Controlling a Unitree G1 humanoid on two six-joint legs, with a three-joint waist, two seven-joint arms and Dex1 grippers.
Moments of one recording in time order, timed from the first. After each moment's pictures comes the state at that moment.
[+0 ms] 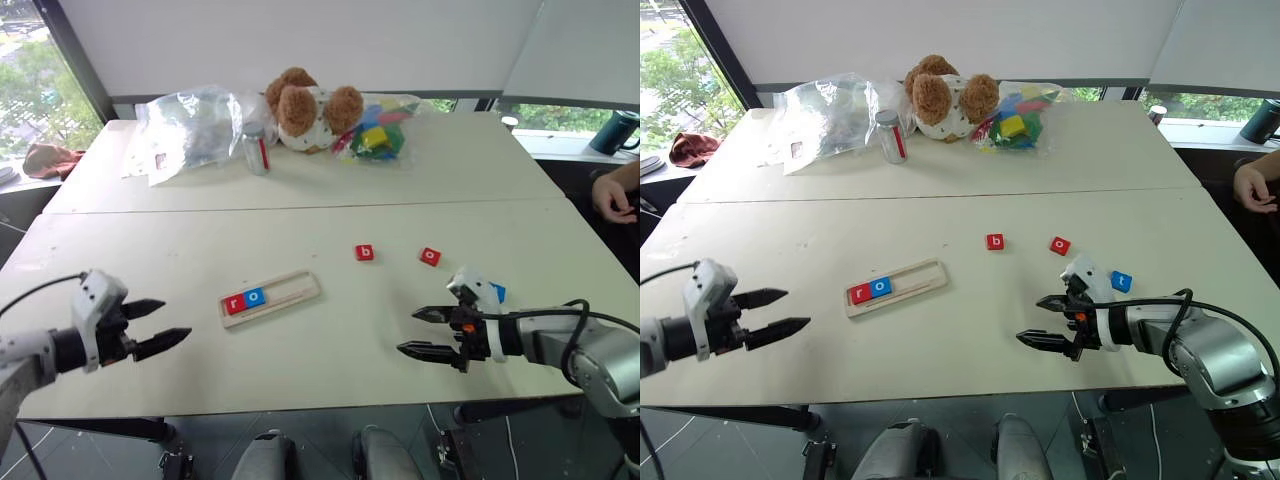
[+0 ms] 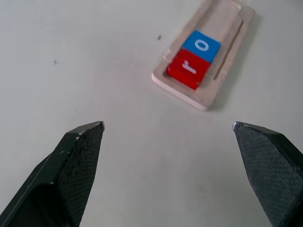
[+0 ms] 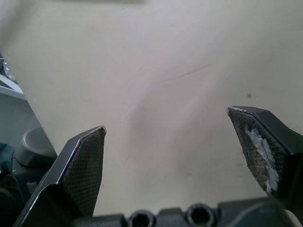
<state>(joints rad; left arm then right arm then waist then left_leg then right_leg) 0.08 0.93 0.38 -0.18 -0.56 0.57 -1.03 -0.18 -0.90 -0.01 -0.37 0.61 0.91 0.90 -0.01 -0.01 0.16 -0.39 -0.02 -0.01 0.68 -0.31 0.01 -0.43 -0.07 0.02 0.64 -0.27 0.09</state>
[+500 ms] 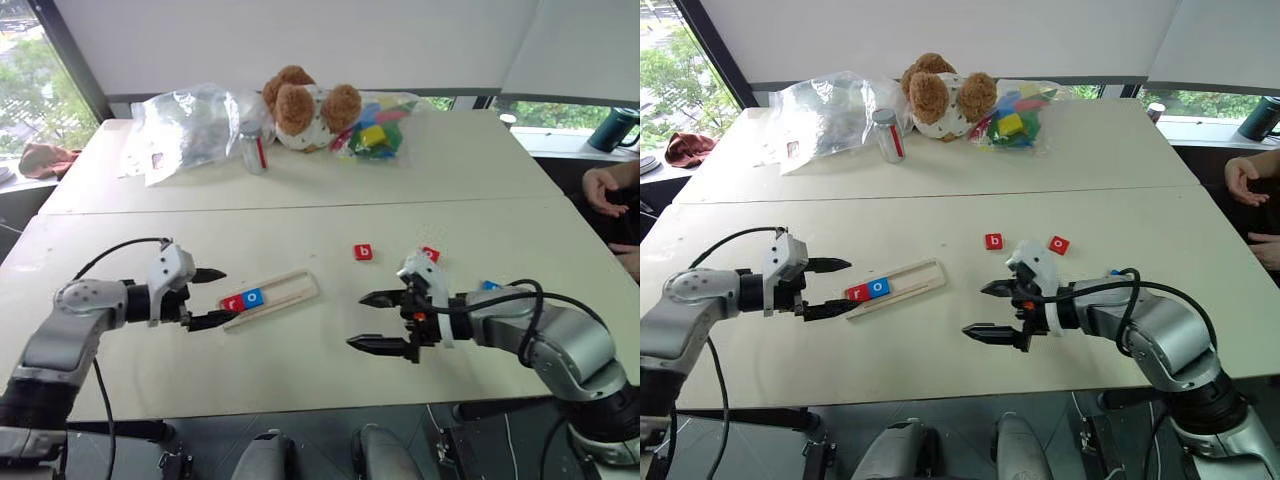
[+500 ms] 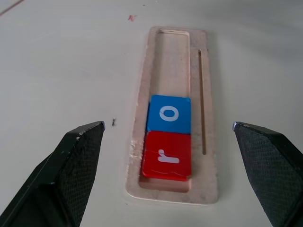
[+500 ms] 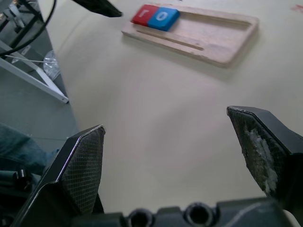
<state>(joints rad) -0.29 0.83 0.02 0.10 -0.34 0.23 -1.19 -0.36 -0.72 0.15 -0.53 0.65 1.01 0.81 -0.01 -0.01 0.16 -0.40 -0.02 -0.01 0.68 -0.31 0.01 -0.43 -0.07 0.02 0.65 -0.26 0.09</state>
